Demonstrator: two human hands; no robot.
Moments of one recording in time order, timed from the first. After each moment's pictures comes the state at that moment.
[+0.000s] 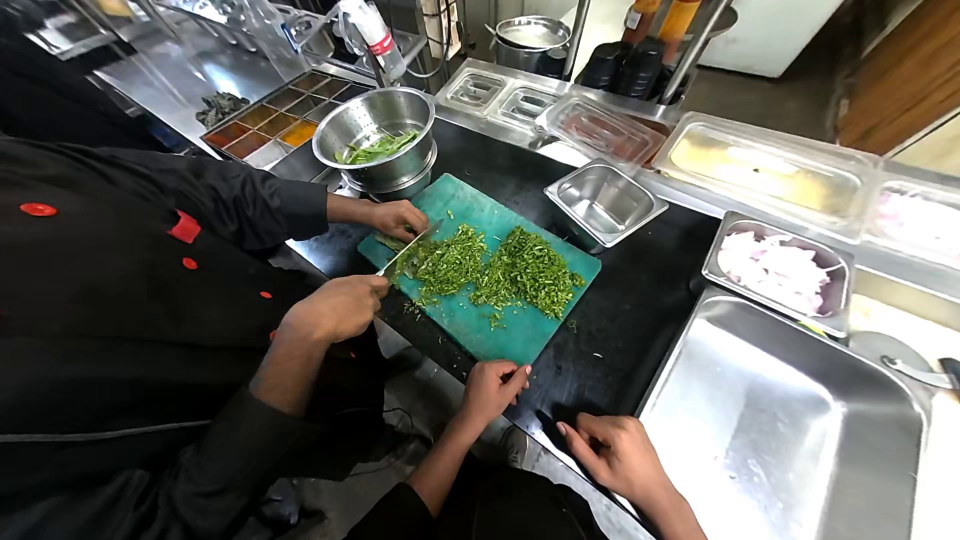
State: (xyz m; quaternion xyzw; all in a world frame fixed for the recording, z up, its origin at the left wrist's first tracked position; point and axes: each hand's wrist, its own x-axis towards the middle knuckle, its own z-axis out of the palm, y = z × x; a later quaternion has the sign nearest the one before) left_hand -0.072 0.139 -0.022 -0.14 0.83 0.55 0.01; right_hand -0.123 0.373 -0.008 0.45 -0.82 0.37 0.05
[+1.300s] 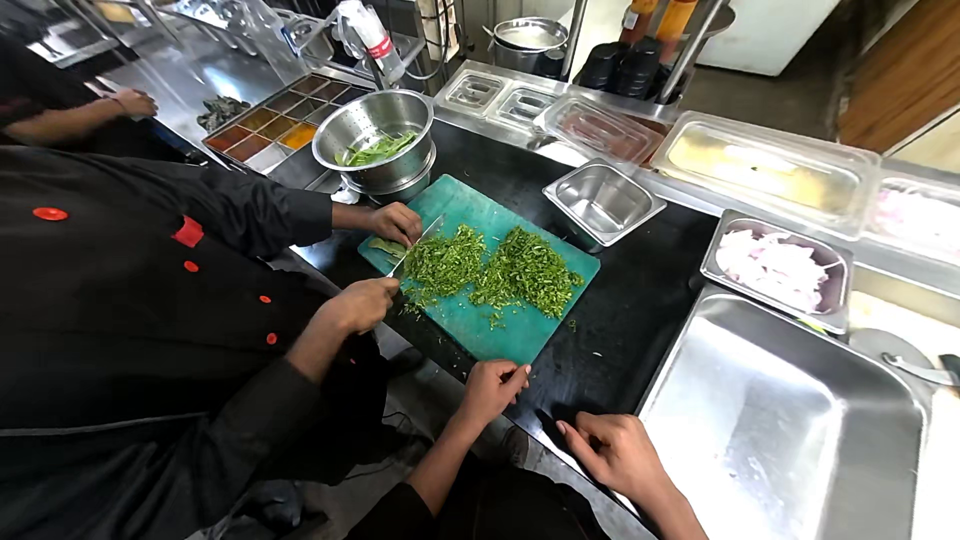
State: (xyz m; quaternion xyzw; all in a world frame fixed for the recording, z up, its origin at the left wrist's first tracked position) left_hand -0.073 0.138 -0.022 -0.14 0.83 0.54 0.02; right_hand -0.123 0.373 -0.009 0.45 -0.81 0.37 0.06
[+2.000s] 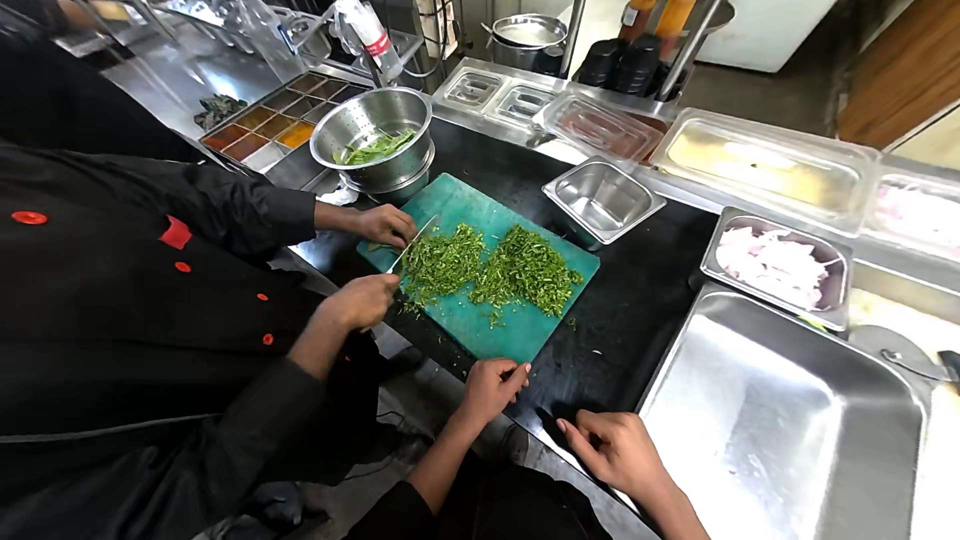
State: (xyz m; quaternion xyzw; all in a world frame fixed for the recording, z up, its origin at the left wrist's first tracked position) left_hand -0.073 0.138 -0.020 -0.14 0.83 0.54 0.02; right_hand -0.123 0.373 -0.009 0.44 -0.82 0.37 0.05
